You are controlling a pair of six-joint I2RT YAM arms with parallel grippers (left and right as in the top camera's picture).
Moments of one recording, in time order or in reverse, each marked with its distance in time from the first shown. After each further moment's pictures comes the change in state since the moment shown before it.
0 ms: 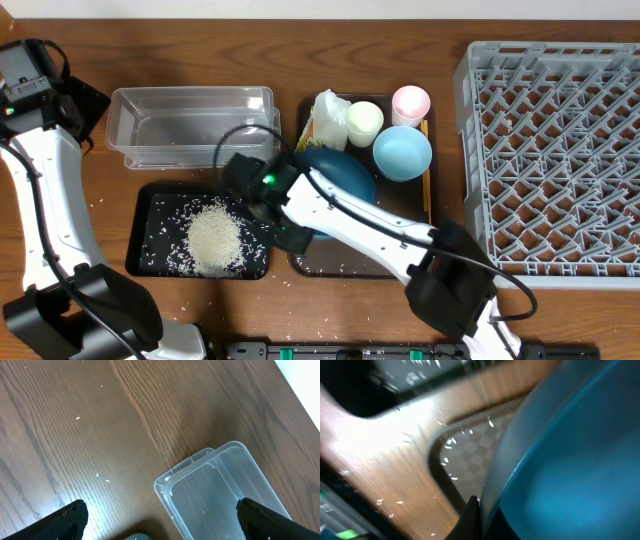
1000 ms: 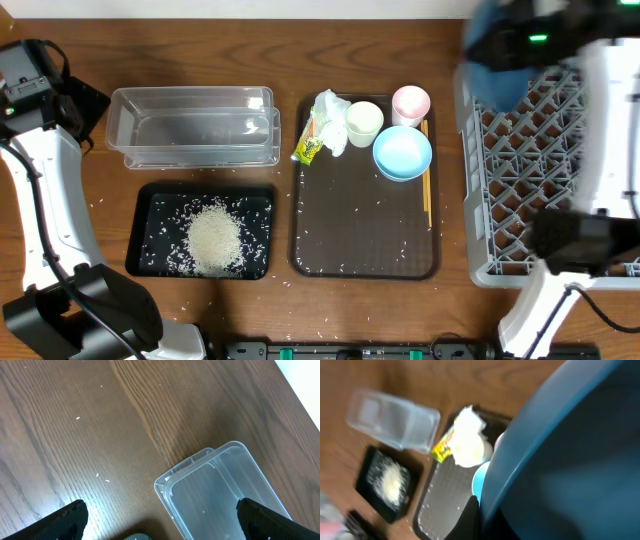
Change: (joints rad) left arm 0.000 0.000 0.000 0.000 0.000 0.000; right arm -1.140 -0.052 0.579 -0.176 -0.677 -0.058
